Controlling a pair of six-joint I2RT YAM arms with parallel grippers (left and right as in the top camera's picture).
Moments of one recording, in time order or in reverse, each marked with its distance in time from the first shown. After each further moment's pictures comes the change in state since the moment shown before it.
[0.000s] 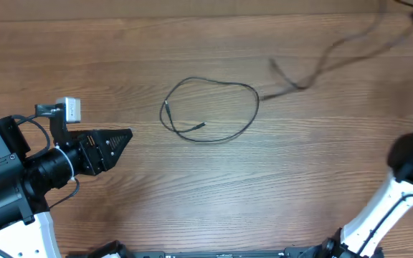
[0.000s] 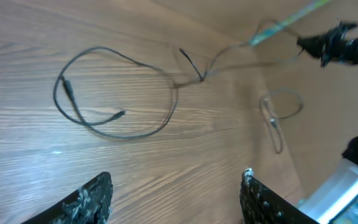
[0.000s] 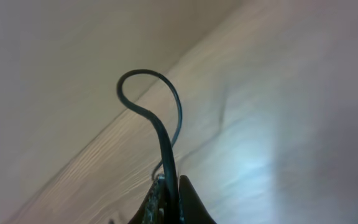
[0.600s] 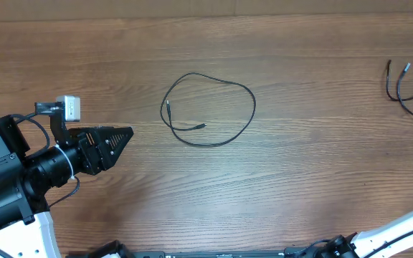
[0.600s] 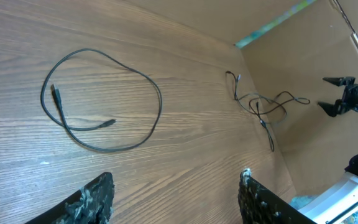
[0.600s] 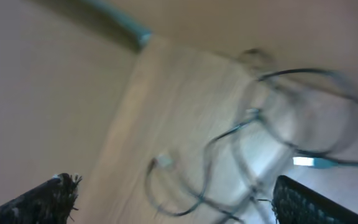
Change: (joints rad) left arm -0.003 0.000 0.000 0.023 0.043 0.000; right arm -0.494 -0.001 0.000 -0.003 -0.208 0.000
